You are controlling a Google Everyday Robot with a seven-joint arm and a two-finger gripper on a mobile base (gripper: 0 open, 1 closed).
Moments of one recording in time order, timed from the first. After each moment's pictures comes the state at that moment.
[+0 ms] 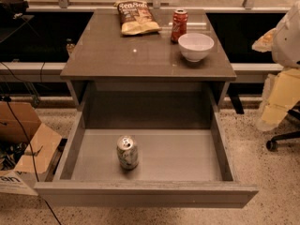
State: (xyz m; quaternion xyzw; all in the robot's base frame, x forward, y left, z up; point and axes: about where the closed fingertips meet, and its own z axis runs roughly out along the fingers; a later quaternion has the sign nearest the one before) arm 0.438 -0.217 0.976 -0.60 0.78 -0.03 0.16
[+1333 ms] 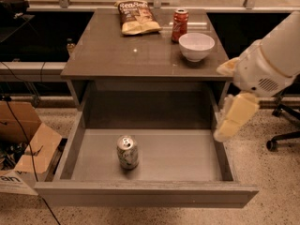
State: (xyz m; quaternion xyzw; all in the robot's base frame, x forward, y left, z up) arm 0.461 -0.165 0.910 -0.61 0.76 0.07 0.21
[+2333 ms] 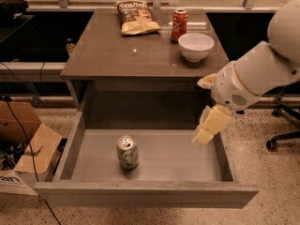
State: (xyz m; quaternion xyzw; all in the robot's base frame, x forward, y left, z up) arm 0.478 -0.128 0.860 -0.59 0.76 0.13 0.24
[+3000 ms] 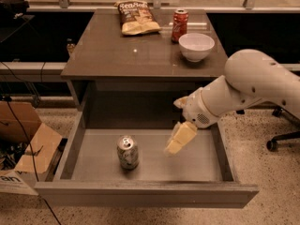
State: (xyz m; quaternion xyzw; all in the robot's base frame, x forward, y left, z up) arm 0.505 -0.072 0.769 -0.57 0.75 0.21 0.25
